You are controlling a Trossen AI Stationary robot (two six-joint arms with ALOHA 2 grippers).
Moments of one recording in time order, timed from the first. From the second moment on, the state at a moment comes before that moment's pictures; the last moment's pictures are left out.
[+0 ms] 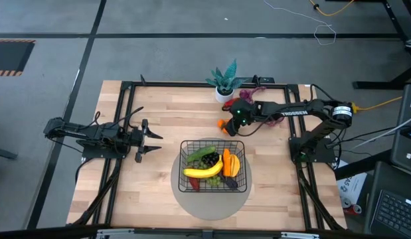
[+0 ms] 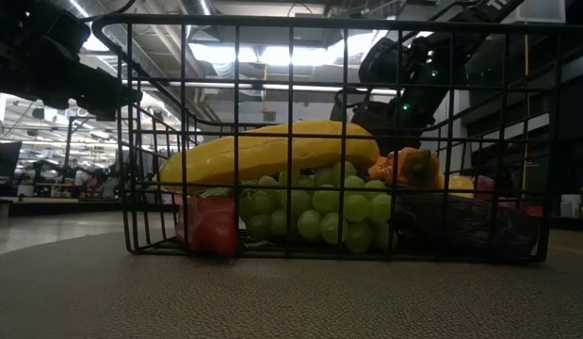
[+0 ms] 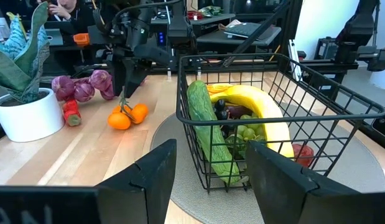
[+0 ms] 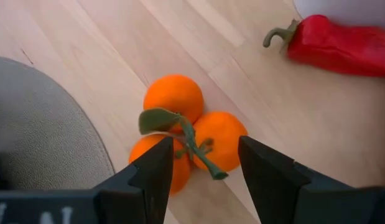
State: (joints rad) left arm -0.14 0.06 0.01 0.04 -0.14 0.00; right arm -0.31 1.57 0.86 -0.27 0.07 0.41
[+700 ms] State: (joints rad) left arm -0.14 0.06 0.01 0.04 -0.14 0.00; right arm -0.31 1.57 0.86 -0.27 0.07 0.38
